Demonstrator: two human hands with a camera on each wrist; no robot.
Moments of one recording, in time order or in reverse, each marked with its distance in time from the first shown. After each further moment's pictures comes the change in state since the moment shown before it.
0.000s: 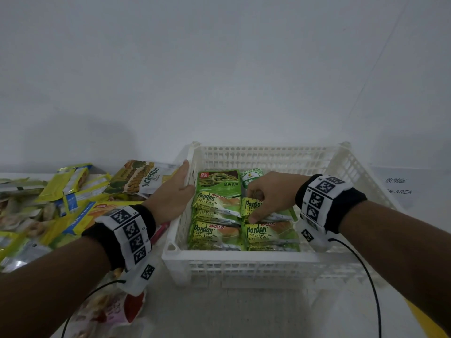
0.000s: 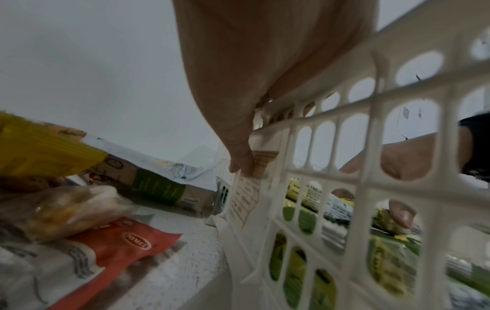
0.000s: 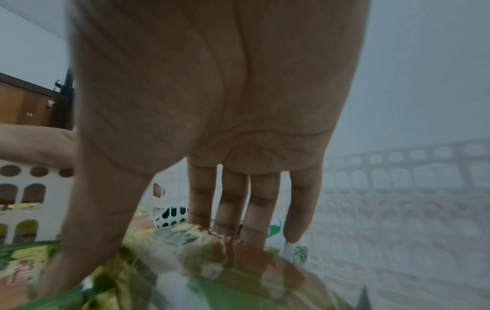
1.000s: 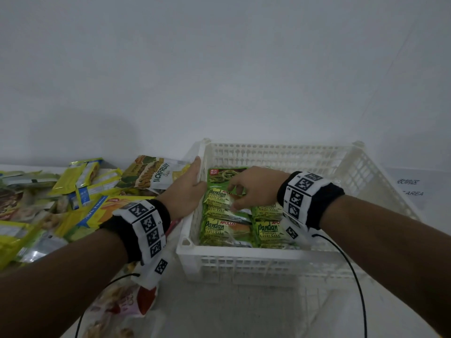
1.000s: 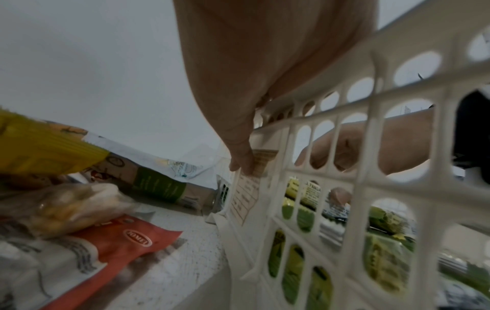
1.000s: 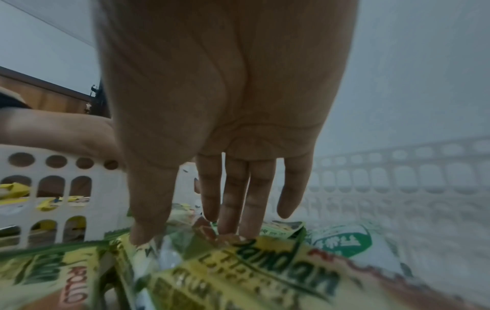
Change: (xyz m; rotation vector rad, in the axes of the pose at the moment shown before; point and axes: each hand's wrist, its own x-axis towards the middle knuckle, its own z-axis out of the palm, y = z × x) left_hand 0.001 -0.005 -0.002 0.057 0.006 0.041; right_hand 0.028 -0.053 -0.002 -0.095 0.078 -0.123
